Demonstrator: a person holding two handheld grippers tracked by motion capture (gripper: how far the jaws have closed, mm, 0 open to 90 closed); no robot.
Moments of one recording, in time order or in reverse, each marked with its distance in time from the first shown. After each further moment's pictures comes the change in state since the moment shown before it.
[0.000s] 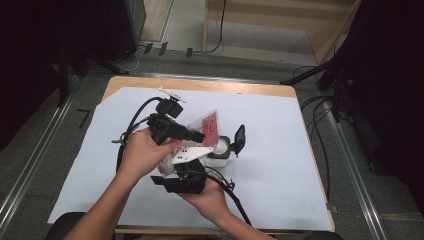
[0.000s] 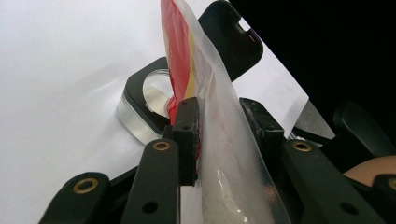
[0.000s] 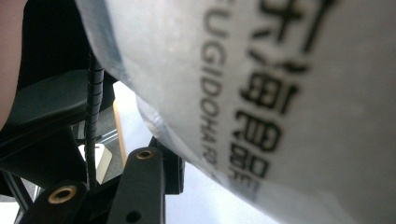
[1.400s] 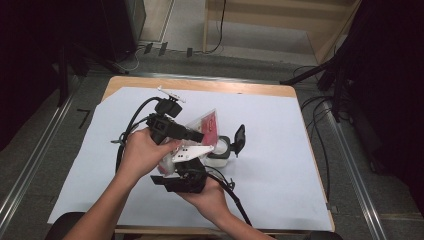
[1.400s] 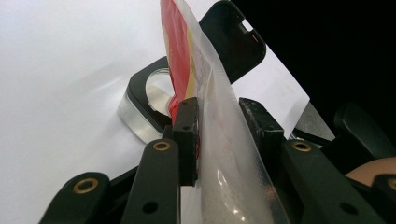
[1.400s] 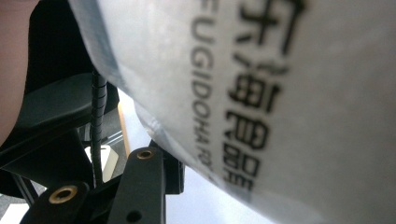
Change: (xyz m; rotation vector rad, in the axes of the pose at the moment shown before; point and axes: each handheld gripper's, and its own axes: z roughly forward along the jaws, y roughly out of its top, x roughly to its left) left arm 0.002 -0.001 -0.001 -0.004 0.003 -0.015; right arm -0.001 0.001 -0.001 0.005 0.014 0.031
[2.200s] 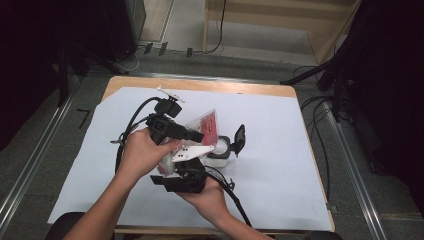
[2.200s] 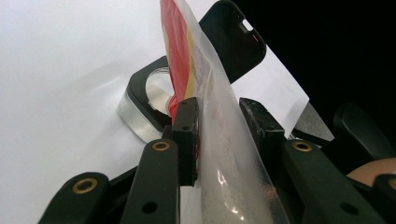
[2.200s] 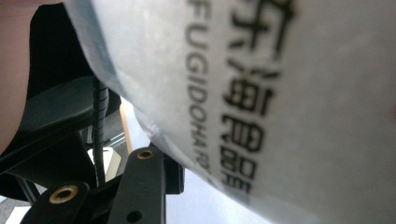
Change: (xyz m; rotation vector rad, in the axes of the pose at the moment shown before) left arm 0.001 0.000 -0.001 0.005 -0.004 -0.001; right arm 0.001 0.000 0.000 -0.002 0.003 0.020
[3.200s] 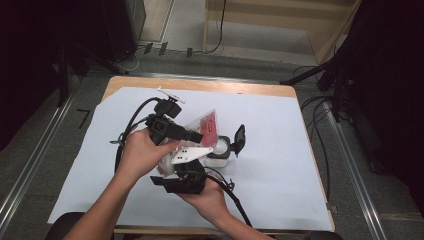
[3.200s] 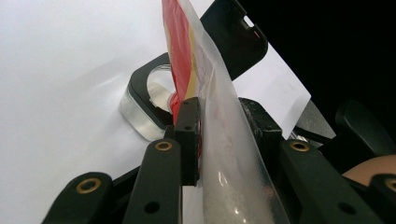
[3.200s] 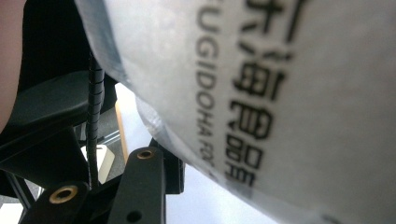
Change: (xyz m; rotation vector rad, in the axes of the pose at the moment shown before) left arm 0.000 -0.001 0.000 0.007 0.005 0.008; right arm 0.001 -0.003 0.002 -0.003 -0.009 -0.036
